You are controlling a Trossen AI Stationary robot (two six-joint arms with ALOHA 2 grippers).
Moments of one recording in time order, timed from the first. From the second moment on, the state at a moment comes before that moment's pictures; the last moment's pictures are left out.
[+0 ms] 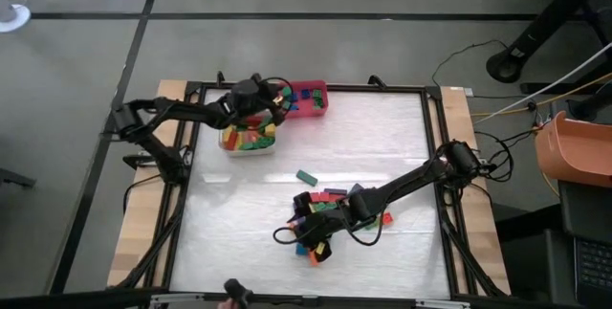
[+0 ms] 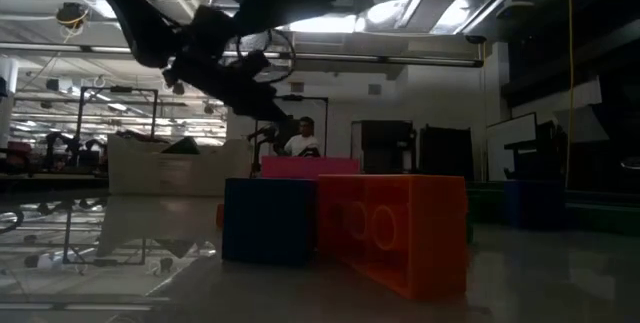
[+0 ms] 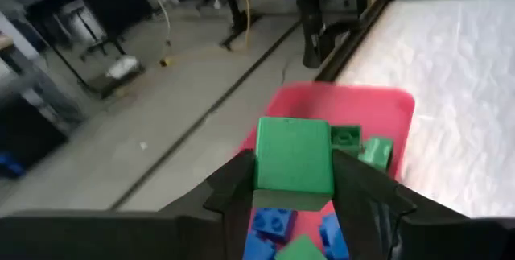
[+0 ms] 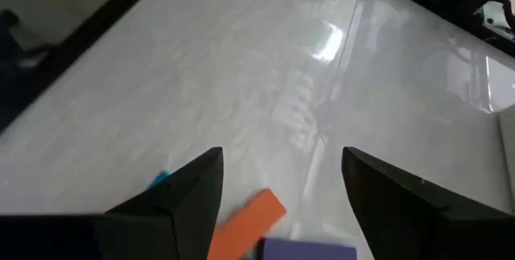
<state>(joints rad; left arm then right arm) 0.58 1.57 0.66 0.60 -0.13 0.26 0.42 1.98 1.49 -0.22 0.16 -0.17</state>
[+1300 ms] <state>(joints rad) 0.38 1.62 0.71 0.56 -0.13 0.22 0.55 2.16 1.49 -0.18 0.31 0.39</state>
